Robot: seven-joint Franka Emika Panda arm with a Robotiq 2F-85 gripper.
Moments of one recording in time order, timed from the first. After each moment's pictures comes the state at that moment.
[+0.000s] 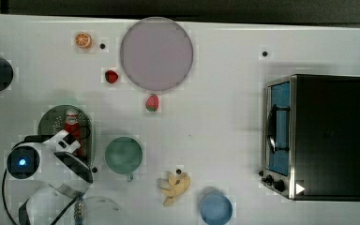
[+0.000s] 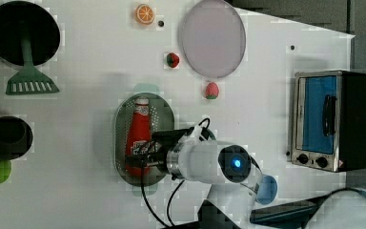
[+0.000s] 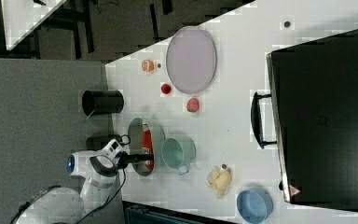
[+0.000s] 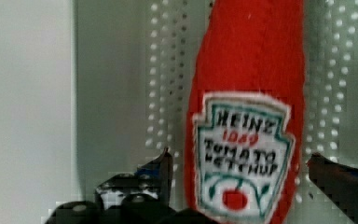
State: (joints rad) arm -0.06 0.57 0.75 -2.26 -0.45 1.06 0.17
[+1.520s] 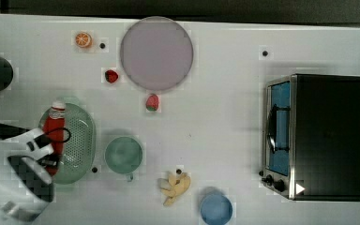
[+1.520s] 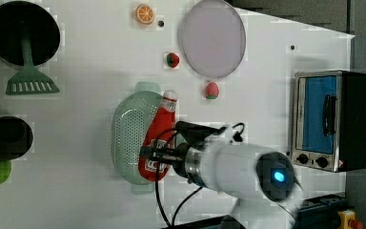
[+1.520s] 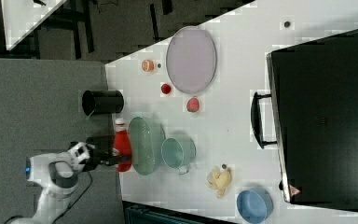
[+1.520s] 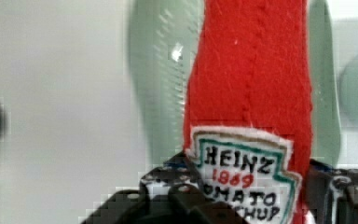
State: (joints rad) arm -0.07 0.26 0.83 -2.16 -0.14 0.78 0.28
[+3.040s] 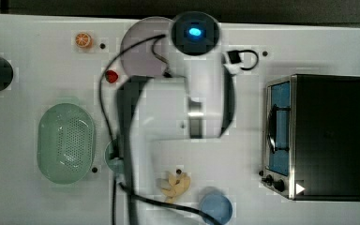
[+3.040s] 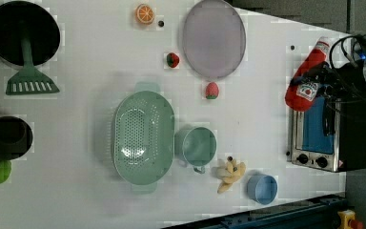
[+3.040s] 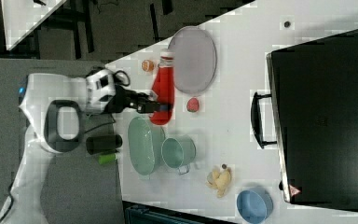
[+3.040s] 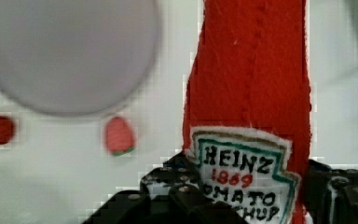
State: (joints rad) arm -0.27 0.20 0.27 -1.87 -0.10 0.38 -0.26
